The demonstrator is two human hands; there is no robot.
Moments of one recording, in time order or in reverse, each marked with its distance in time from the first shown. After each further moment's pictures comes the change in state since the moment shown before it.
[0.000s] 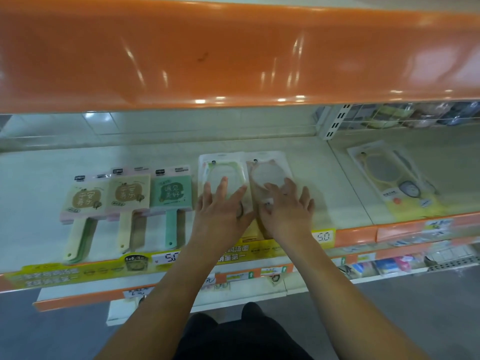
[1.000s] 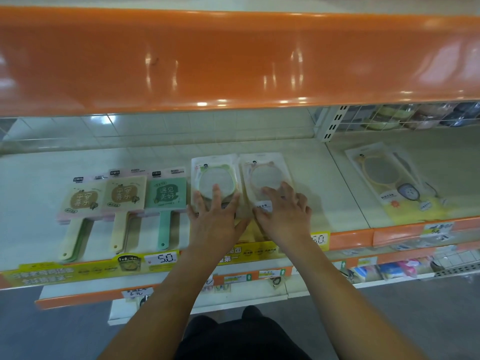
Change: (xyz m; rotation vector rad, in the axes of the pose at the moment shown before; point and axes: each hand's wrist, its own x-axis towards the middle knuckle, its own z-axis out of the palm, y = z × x) left_hand 0.001 0.012 0.013 0.182 -0.077 -0.101; right_hand 0.006 0.020 0.001 0.037 -0.008 -0.060
